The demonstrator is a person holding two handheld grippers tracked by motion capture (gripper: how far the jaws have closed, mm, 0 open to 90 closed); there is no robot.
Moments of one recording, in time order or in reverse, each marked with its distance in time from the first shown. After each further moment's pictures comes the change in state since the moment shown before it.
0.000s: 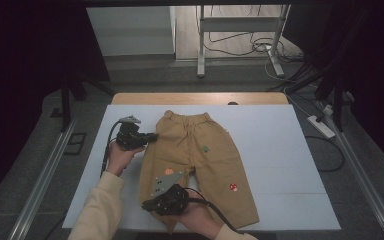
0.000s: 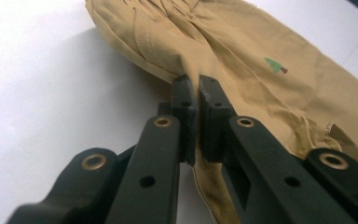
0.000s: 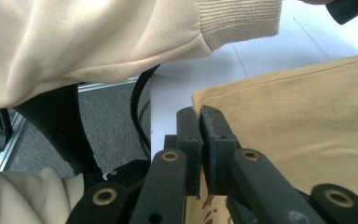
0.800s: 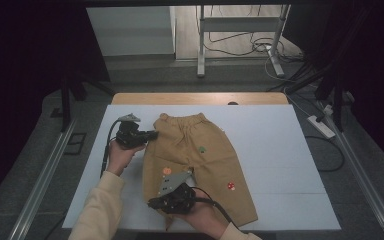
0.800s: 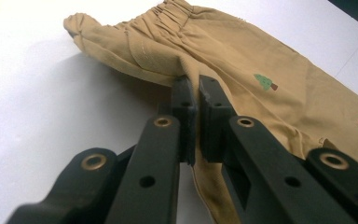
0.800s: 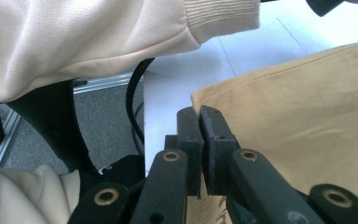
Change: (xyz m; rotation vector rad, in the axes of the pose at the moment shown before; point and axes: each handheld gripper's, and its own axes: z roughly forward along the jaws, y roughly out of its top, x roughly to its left) left arm -0.006 0.006 -0.006 -0.038 0.008 0.009; right arm -0.002 -0.006 -0.018 -0.013 -0.031 0.005
